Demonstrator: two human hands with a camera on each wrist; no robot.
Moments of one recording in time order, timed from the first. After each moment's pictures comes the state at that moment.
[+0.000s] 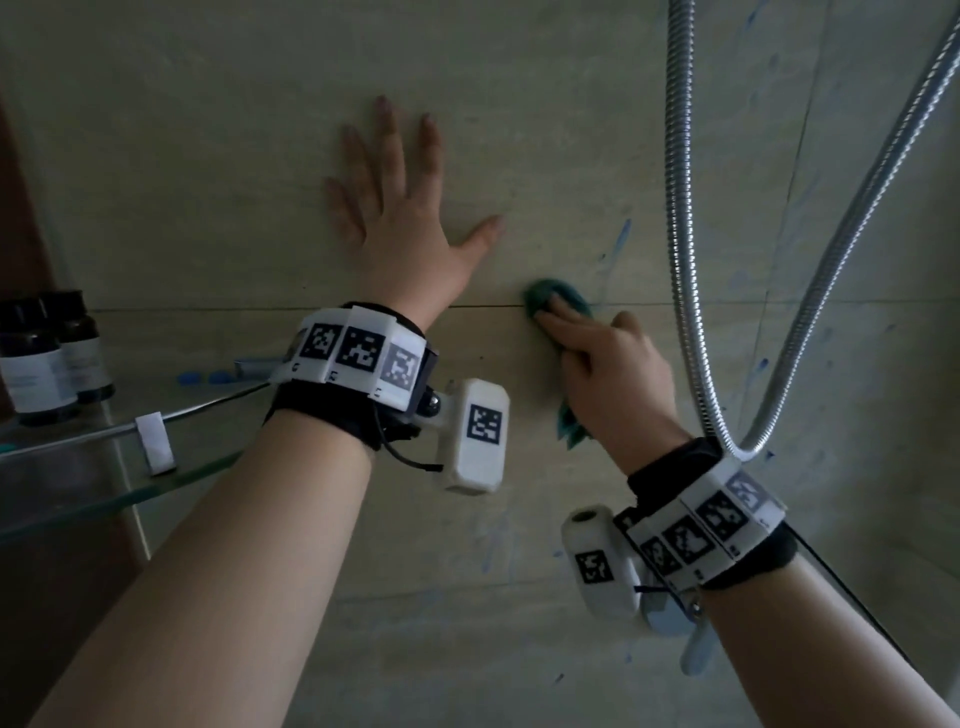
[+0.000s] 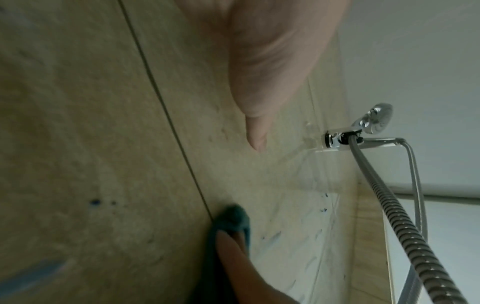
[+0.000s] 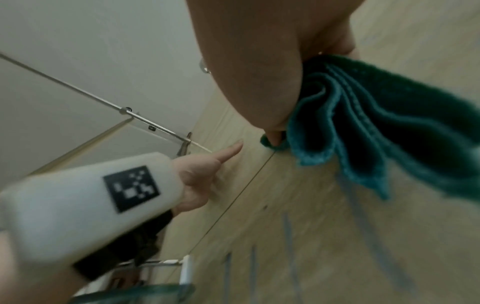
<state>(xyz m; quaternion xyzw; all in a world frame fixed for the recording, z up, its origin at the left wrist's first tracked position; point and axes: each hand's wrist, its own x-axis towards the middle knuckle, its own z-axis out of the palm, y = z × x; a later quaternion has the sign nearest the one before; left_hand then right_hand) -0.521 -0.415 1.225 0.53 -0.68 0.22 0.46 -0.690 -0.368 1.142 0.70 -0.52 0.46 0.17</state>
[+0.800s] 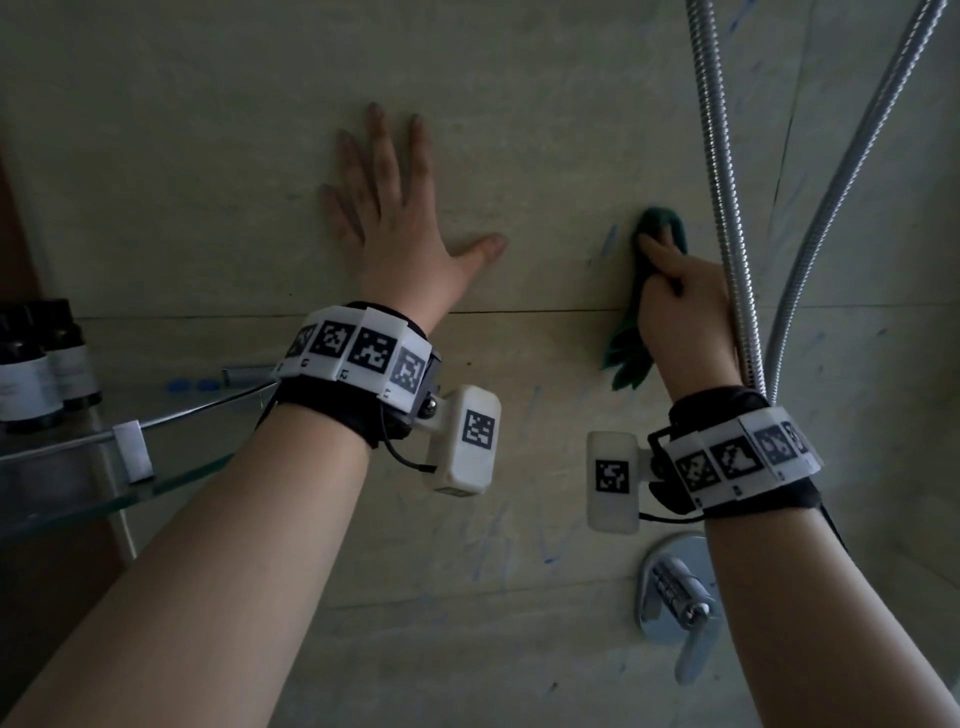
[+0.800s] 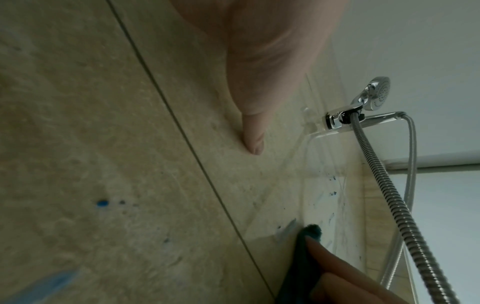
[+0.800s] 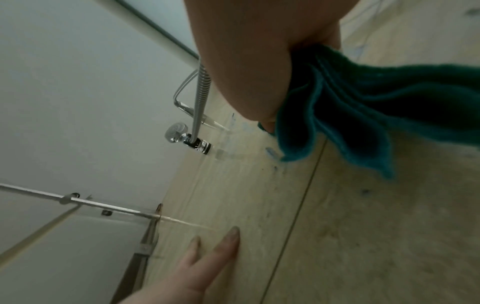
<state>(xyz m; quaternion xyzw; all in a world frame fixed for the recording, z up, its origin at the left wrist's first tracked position) -0.533 -0.420 1.225 0.54 -0.66 0.23 0.47 -0.743 -0.392 1.181 0.58 -0.49 0.65 -0.01</state>
